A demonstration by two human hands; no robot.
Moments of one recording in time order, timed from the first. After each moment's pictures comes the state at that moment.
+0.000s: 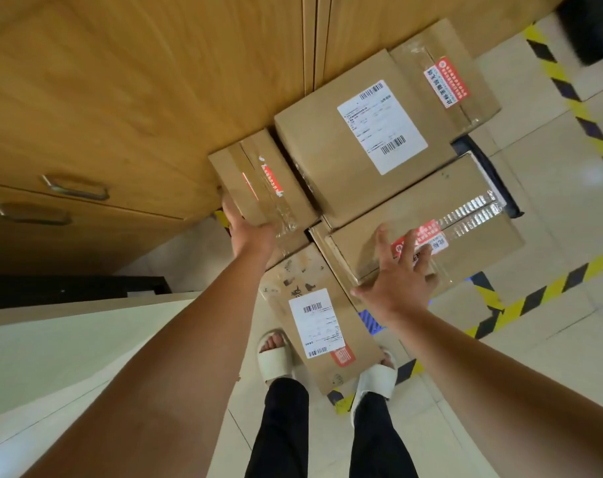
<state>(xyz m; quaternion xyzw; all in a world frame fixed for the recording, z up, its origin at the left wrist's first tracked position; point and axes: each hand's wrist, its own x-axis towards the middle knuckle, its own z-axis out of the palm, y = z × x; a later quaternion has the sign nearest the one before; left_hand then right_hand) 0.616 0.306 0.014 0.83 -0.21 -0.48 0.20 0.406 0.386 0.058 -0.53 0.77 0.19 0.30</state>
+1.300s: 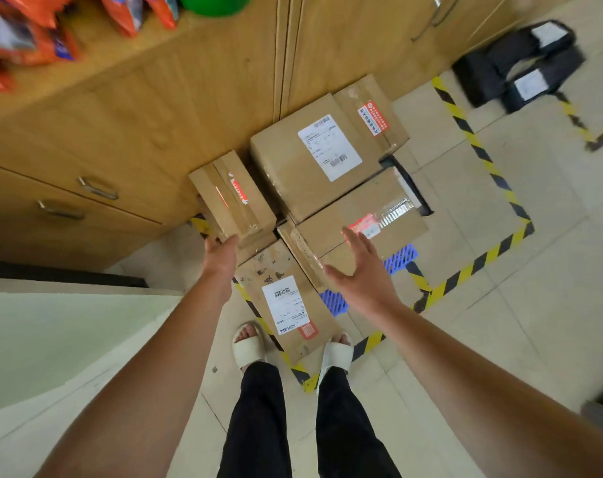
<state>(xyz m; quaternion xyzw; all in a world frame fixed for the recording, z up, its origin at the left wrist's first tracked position) 0.647 0.372 0.126 0.76 -0.13 -0.60 0.23 0.418 0.429 0.221 -0.49 0.77 -0.03 0.42</state>
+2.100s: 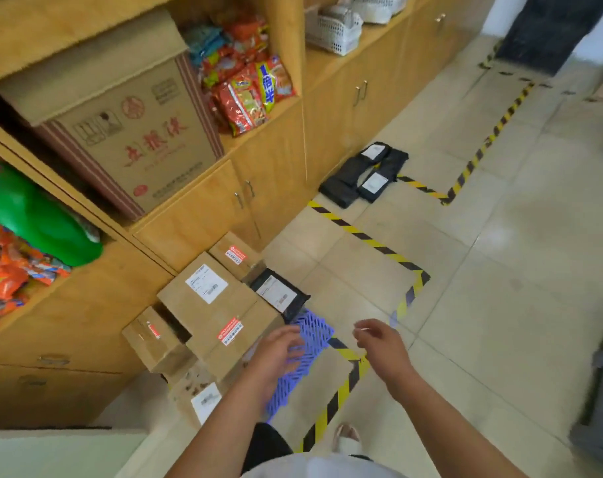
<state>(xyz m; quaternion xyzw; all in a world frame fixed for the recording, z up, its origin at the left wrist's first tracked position) 0.204 0.530 0.458 0.63 -0.32 -0.69 0.13 0.020 0.608 0.462 -0.18 0.76 -0.36 0.50</state>
